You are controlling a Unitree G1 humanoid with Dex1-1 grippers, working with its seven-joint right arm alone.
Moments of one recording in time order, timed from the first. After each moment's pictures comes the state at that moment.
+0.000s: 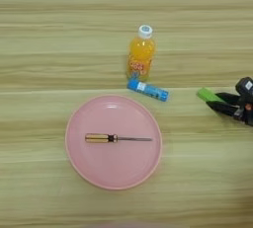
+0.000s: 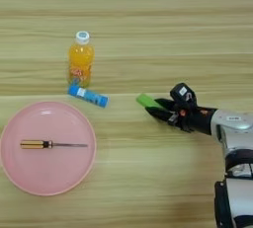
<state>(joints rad) -0.49 -0.65 -0.10 1.10 0.06 -0.27 1.13</state>
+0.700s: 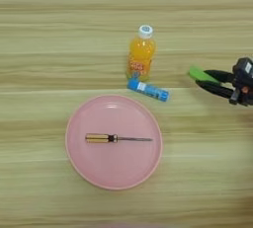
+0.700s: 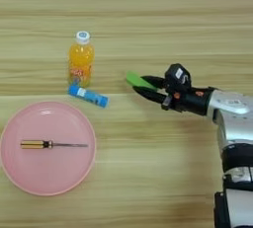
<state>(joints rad) -0.39 -0.62 -0.12 0.64 0.20 -0.21 1.24</state>
